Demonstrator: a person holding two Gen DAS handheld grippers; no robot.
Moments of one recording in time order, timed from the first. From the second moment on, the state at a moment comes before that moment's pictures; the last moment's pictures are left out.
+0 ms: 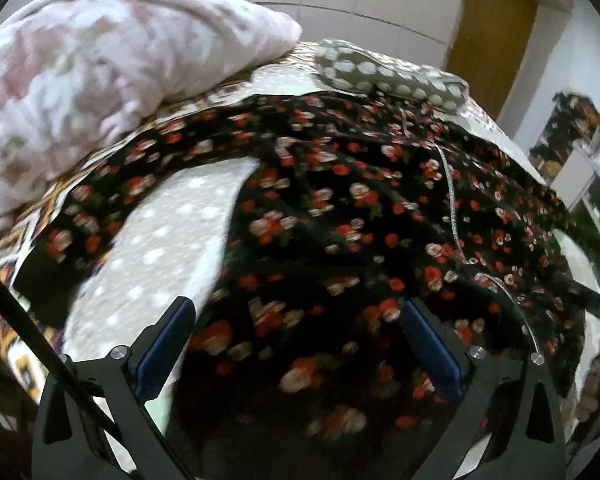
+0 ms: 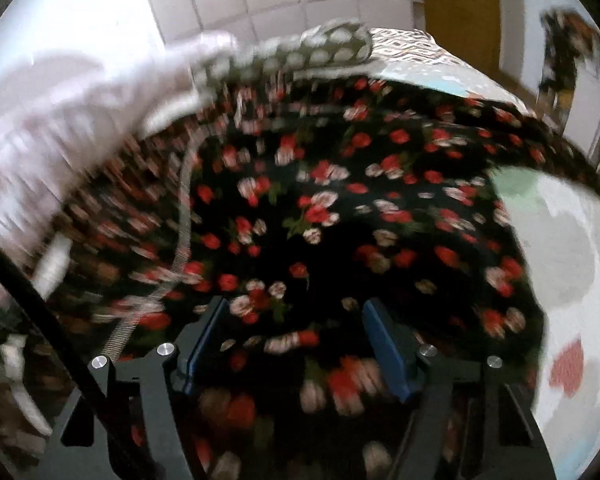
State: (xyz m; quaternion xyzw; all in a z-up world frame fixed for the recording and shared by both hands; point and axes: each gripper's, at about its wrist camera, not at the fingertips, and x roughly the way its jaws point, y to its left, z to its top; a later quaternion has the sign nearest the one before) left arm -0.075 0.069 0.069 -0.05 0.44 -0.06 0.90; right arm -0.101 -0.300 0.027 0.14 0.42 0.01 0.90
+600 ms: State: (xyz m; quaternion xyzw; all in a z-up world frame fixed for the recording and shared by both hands) left arm -0.106 0.090 0.023 -0.06 0.49 -0.07 0.87; right arm -0.211 -0.355 -0.007 0.22 0.44 -0.02 0.87
